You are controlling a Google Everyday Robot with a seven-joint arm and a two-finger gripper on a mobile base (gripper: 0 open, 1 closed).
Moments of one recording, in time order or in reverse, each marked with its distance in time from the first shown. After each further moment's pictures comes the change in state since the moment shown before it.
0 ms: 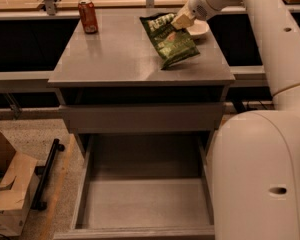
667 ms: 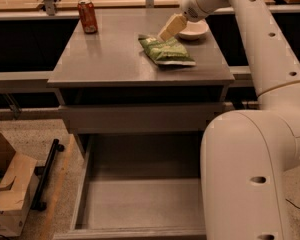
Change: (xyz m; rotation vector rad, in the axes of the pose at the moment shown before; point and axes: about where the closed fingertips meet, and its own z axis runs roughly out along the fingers) arm -0.017 0.001 0.030 -0.015 -0.061 0.006
